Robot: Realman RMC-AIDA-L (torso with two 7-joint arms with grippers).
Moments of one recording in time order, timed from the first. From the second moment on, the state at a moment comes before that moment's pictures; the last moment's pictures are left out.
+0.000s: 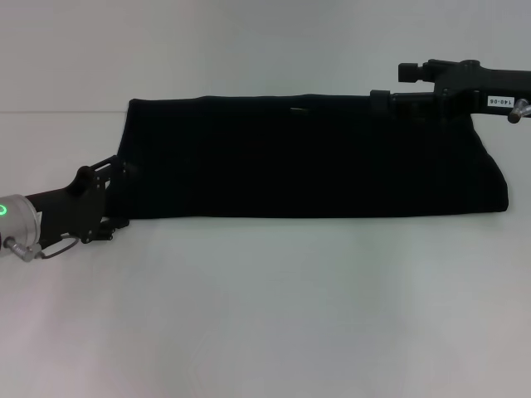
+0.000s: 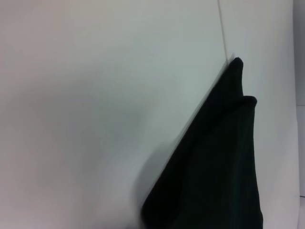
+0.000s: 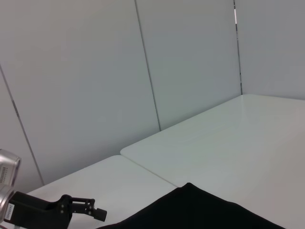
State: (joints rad) left arm -0.65 -2.04 0.35 0.45 2.24 1.00 -2.83; right arm 0.80 1.96 -0.59 -0.62 -2.02 -1.39 1.60
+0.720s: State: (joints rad) left arm -0.65 -2.05 0.35 0.45 2.24 1.00 -2.83; right arm 0.80 1.96 -0.59 -0.62 -2.02 -1.39 1.60
